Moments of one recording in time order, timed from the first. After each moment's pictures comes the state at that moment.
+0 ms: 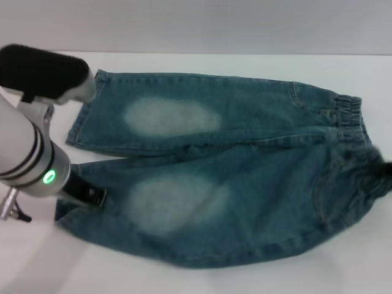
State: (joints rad) left arm -0.41 -2.06 -1.40 -1.68 2.84 -1.62 -0.17; right arm 0.12 2.07 2.13 1.21 -2.03 1.24 -0.58
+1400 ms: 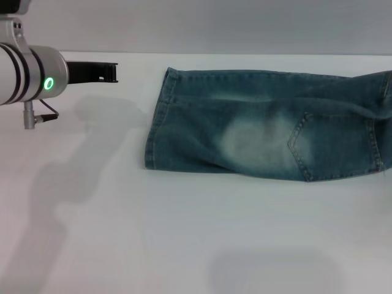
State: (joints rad) left arm -0.40 -2.06 -1.59 -1.49 2.71 -0.89 -0.02; right arm 0.30 2.05 2.66 0.62 -1.45 1.14 -0.98
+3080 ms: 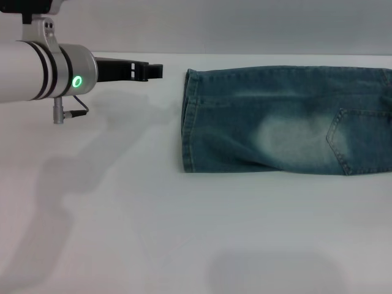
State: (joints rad) left arm -0.48 -2.06 -1.61 -1.31 2.50 -0.78 0.19; right arm 0.40 2.02 2.68 0.51 -1.46 0.81 -1.05
